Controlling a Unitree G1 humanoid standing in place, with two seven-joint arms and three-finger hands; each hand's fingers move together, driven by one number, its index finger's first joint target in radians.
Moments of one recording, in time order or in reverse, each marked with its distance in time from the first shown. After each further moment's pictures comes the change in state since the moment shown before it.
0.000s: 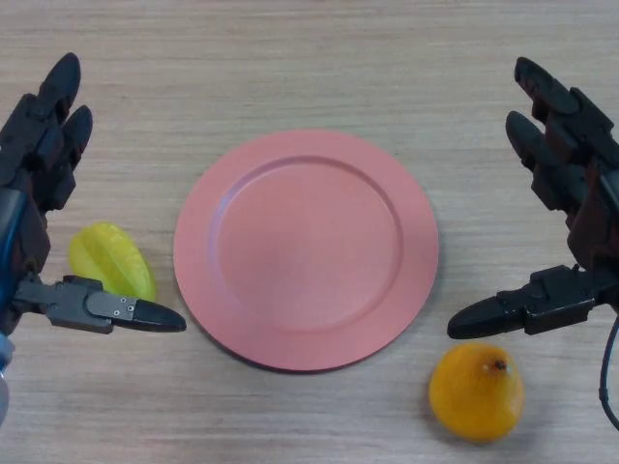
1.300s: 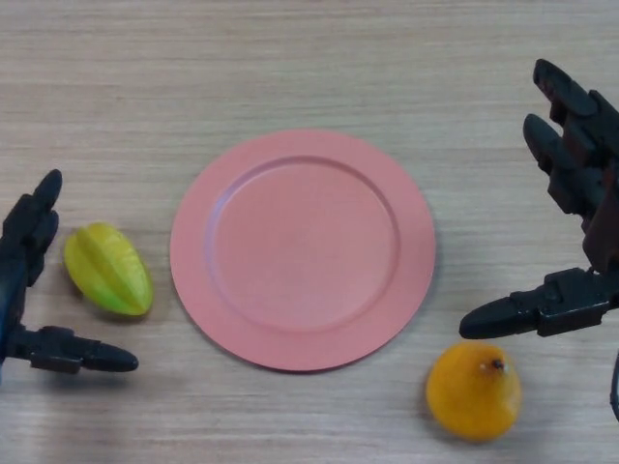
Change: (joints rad) left arm -0.166 0.103 -0.041 0.901 0.137 -0.469 0.029; right arm 0.025 0.000 -0.028 -0.028 0.003 0.028 -0.005
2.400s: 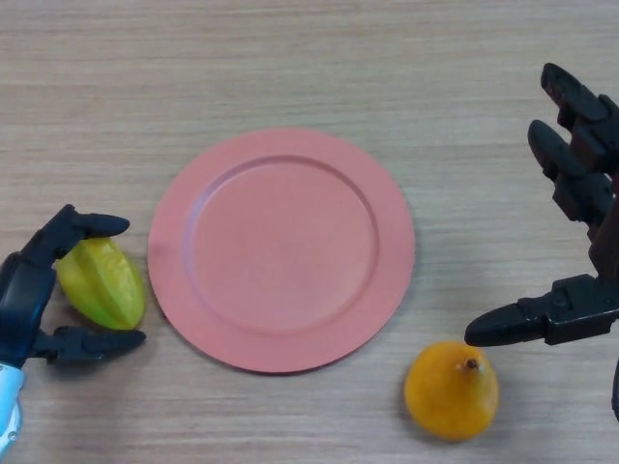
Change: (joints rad) left arm -0.029 0.033 -0.067 0.162 0.275 -0.282 0.285; right arm 0.013 -0.007 -0.014 -0.082 0.047 0.079 -0.018
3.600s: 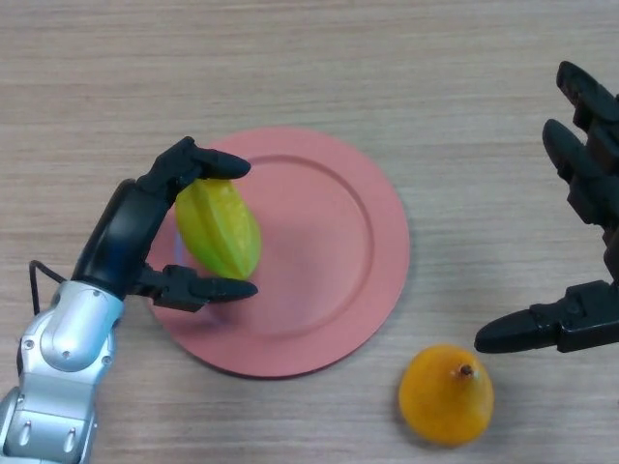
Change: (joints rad) left arm -0.022 -0.170 -0.119 -0.544 -0.087 0.513 -0.233; right arm 0.027 0.000 -0.024 -0.060 -0.004 0.035 0.002
